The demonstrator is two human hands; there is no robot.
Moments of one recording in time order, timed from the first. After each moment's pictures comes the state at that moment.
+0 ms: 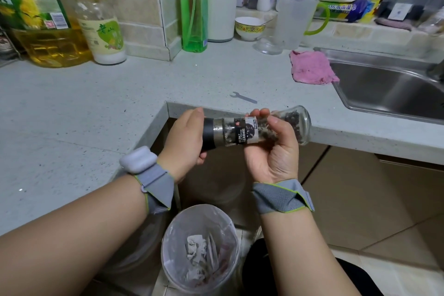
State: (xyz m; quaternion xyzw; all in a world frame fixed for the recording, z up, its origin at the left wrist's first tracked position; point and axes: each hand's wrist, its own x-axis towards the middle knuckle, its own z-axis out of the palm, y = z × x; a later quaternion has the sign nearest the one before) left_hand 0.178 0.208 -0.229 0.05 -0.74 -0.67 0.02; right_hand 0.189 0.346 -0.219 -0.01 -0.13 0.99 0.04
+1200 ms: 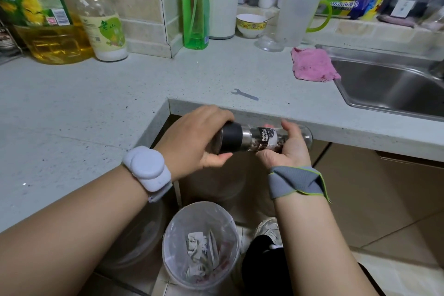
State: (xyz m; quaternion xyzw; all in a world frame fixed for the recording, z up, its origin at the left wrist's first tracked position) left_hand 0.181 0.185 -0.224 -0.36 -0.89 -0.19 0.21; right_hand 0.173 0.376 -0.224 -0.27 -0.14 0.95 -0.02
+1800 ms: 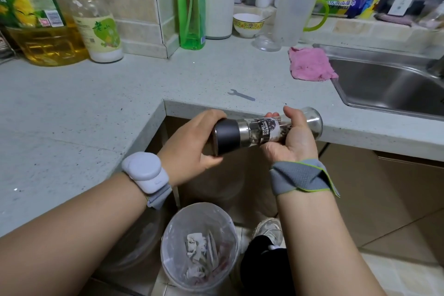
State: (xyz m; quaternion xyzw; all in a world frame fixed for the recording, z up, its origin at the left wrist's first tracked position) left_hand 0.183 0.190 -0.240 -0.32 -0.88 -0.30 0.17; right_hand 0.174 0.379 -0.201 -0.23 -0.14 0.96 0.03
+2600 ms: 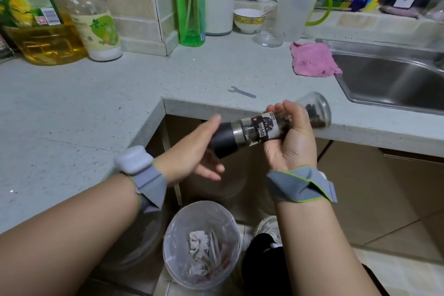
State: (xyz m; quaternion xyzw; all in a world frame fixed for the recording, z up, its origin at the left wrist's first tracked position) left_hand 0.189 0.206 -0.233 -0.06 -0.73 -0.64 -0.22; right_hand 0.174 0.374 -0.211 -0.14 -0.19 0.97 0.11
